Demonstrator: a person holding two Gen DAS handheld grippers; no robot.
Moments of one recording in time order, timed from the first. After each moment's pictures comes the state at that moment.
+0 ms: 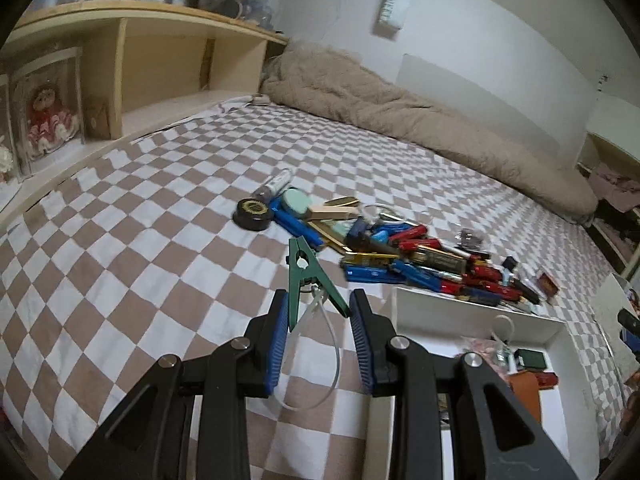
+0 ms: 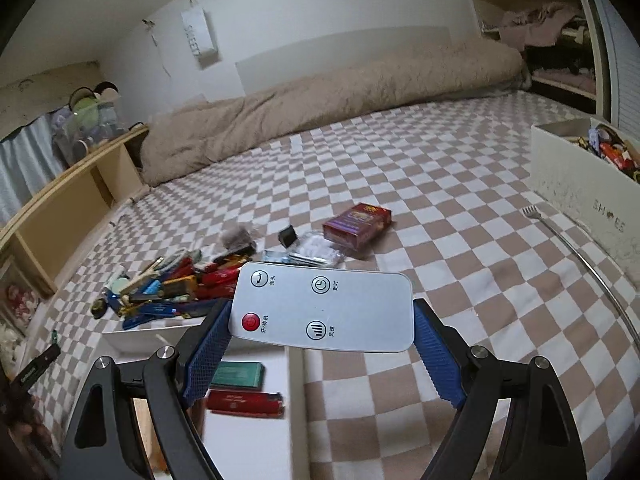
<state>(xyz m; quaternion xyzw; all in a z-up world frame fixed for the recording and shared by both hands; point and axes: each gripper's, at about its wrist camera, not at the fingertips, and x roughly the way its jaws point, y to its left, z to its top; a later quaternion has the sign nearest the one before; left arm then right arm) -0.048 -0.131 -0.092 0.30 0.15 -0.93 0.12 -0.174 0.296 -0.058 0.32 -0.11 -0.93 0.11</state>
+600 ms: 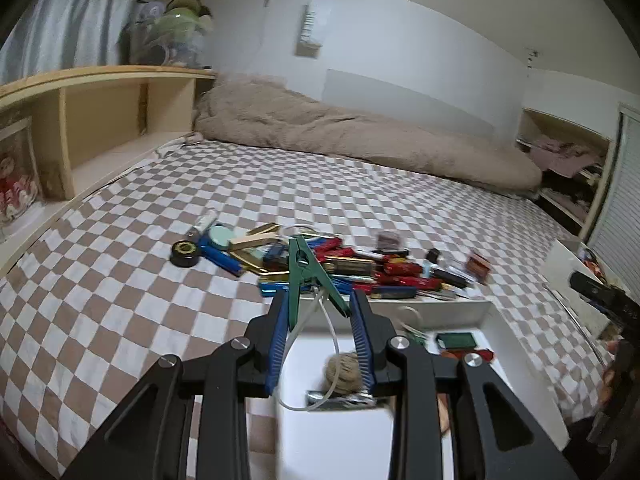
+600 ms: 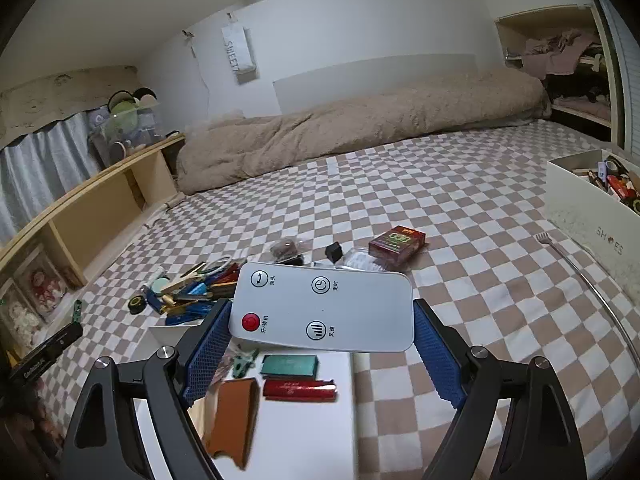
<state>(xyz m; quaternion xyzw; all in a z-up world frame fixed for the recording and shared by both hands) -0.019 -0.059 -0.040 0.27 0.09 -0.96 0.03 -0.132 0.270 -0.027 0.29 -0.10 -0.94 0.15</state>
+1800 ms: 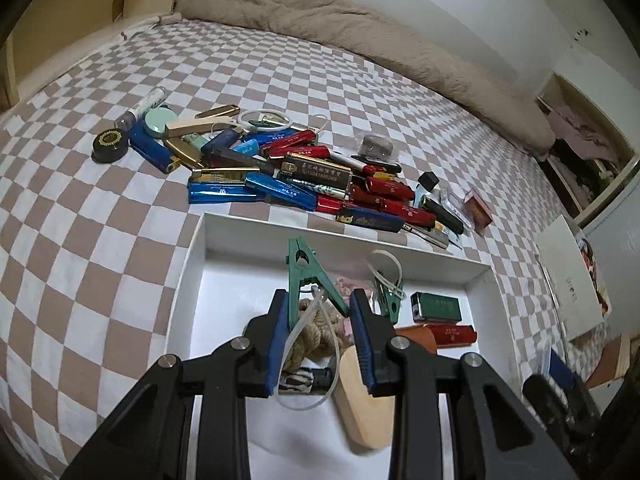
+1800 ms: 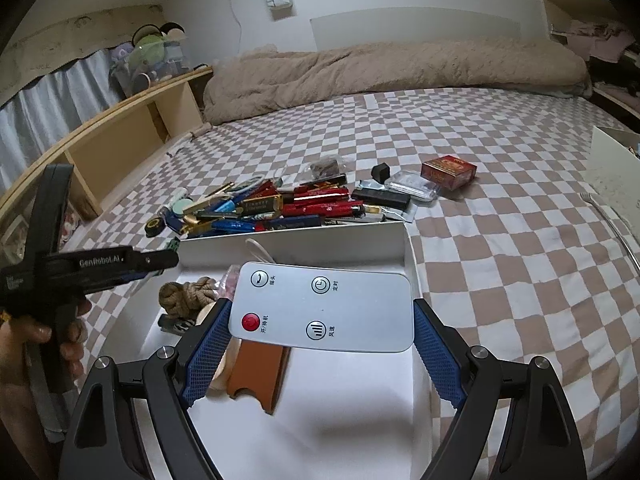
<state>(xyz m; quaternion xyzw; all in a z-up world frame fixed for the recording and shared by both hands) -0.114 -0.035 -0.094 0.46 0.19 -0.87 0.00 -0.120 0.220 -0.076 0.37 -0.05 -0.91 0.20</state>
